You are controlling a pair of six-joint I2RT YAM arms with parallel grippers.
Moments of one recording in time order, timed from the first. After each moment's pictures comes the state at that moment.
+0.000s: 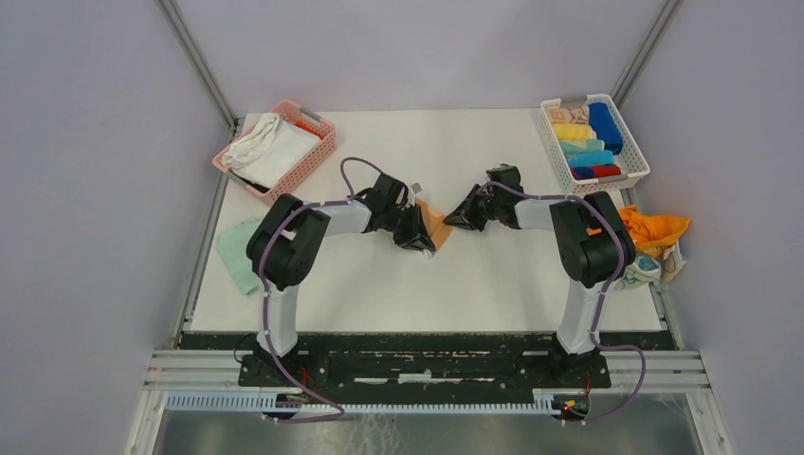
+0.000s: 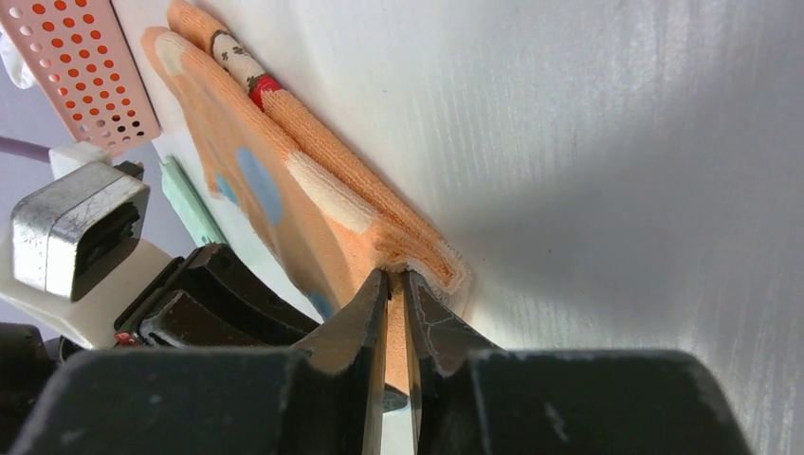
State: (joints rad) left arm -0.56 2.04 1.19 -0.10 0.61 -0.66; right arm 0.28 1.95 1.00 0.12 -0.49 0.92
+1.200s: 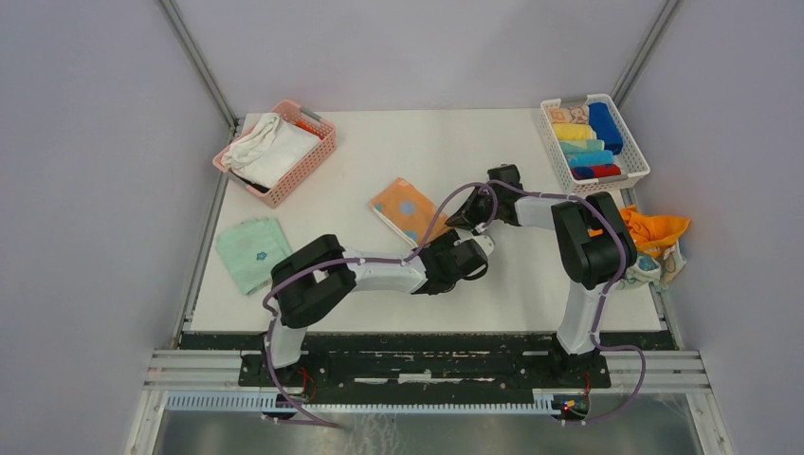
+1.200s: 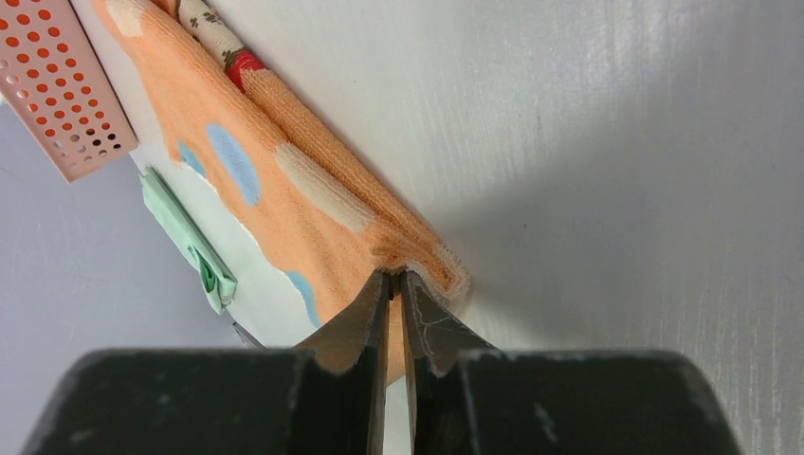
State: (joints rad) left arm -1.14 1.96 1.22 -0.22 -0.64 0.06; right arm 0.28 1.93 1.03 0.00 -0.44 0.92
